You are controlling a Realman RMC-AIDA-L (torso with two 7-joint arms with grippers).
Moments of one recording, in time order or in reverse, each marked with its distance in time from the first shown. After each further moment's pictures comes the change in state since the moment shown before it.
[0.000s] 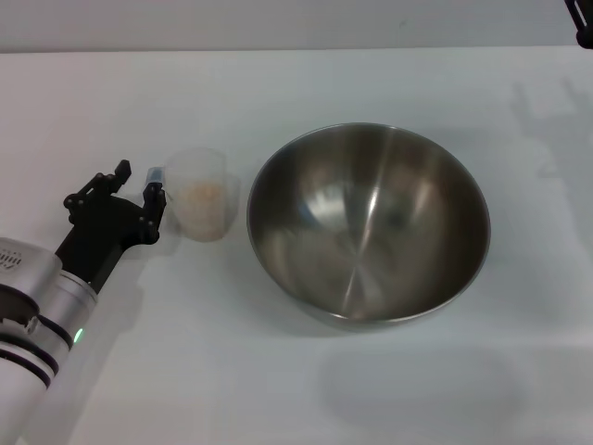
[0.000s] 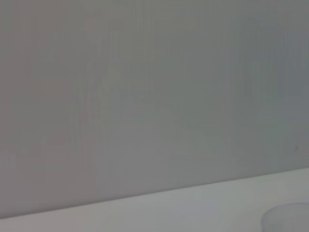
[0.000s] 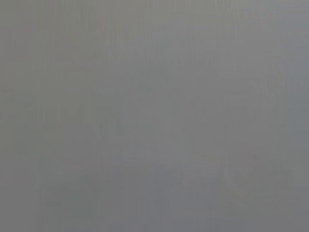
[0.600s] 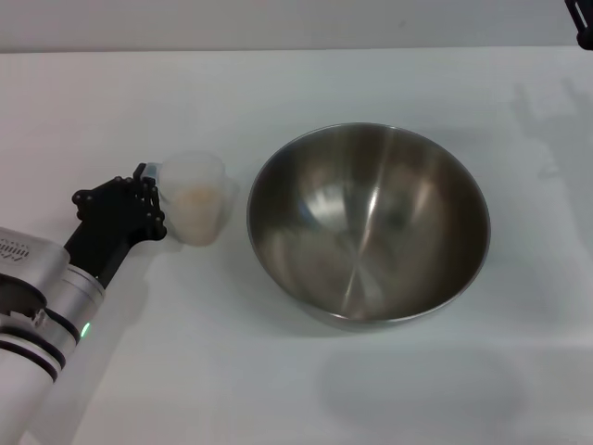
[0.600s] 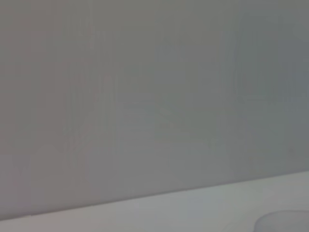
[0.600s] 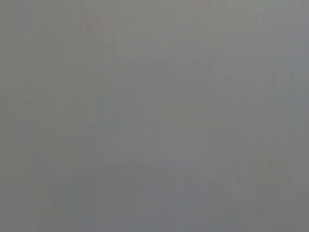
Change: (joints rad) left arm -0.016 -0.001 -0.004 -0.013 -0.003 -0.023 -0.007; right arm 0.000 0.001 0.002 0.004 0.000 0.000 0.000
